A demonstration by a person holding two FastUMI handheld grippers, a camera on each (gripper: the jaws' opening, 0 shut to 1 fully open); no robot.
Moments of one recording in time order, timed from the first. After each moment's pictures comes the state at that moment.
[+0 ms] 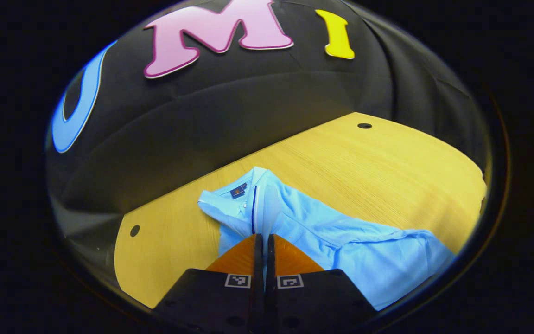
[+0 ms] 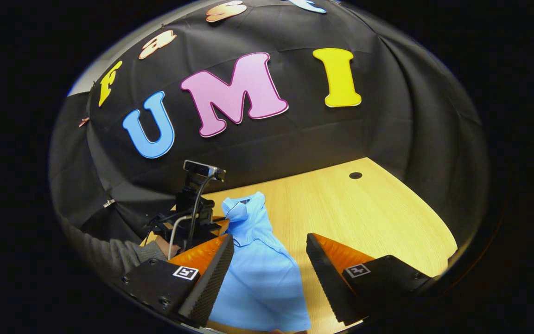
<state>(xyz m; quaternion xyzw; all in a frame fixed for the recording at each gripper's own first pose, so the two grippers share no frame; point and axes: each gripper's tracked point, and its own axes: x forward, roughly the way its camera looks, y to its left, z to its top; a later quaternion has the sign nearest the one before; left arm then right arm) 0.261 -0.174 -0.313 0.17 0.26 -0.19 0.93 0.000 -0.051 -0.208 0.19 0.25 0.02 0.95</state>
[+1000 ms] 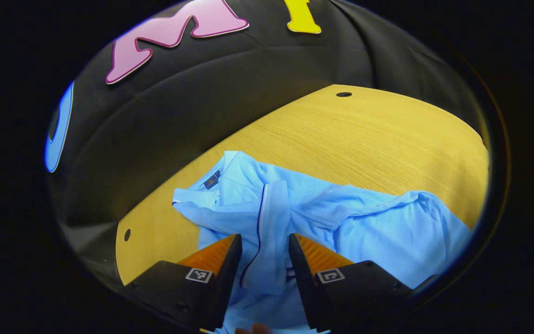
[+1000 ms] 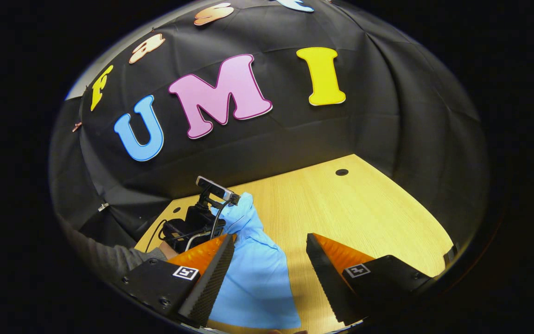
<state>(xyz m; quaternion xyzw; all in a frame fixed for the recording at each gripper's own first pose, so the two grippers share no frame) 0.263 -0.187 -0.356 0.23 0.29 -0.21 0.90 -0.020 -0.075 -0.210 0.19 0.26 -0.01 0.95</state>
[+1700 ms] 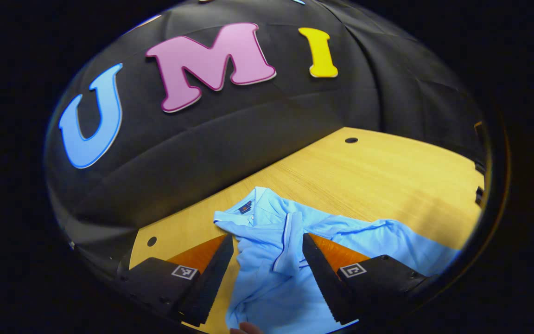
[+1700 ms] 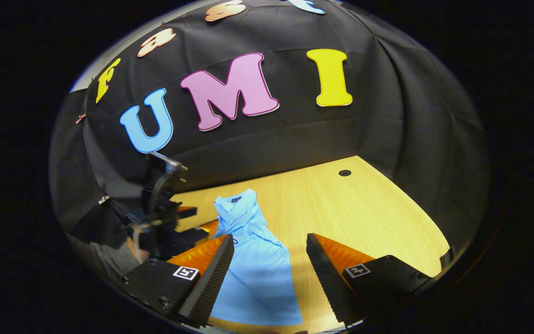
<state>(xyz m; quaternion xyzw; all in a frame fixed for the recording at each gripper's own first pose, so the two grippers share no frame) 0.201 -0.143 -0.241 0.16 0.19 -0.18 0.95 -0.038 -0.058 -0.206 0.17 0.28 0.00 0.95</state>
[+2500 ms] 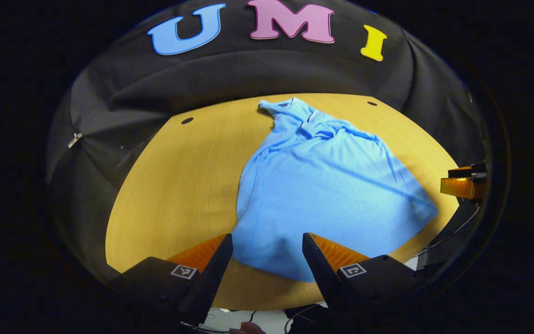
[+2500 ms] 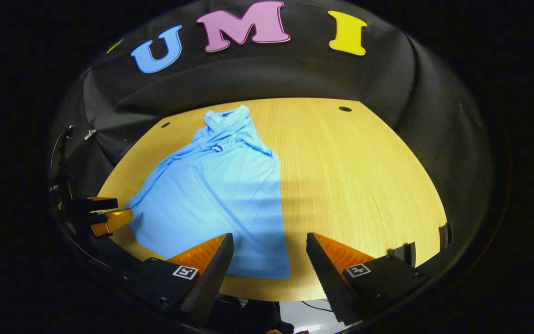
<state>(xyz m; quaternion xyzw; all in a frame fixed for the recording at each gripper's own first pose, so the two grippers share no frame) -0.031 -0.007 -0.348 0.04 0.40 -0.08 0.91 -0.156 -0.022 -0.333 0.08 0.47 0.02 0.88</state>
